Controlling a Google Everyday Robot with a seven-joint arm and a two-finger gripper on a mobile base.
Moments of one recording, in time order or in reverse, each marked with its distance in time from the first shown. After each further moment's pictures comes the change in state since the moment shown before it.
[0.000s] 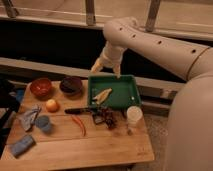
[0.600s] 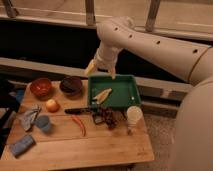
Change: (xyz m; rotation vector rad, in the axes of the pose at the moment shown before) arm 0.010 0.009 0.001 -0.009 0.015 -0.046
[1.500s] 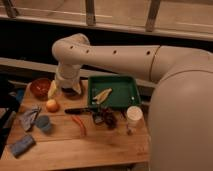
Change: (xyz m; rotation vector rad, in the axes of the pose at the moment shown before) arm 0.081 0.167 0.067 -0.096 0.128 -0.327
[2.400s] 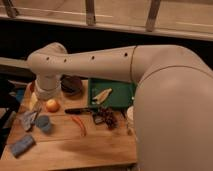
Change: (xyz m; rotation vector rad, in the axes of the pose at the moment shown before) arm 0.020 0.068 0.031 -0.013 0.047 -0.093
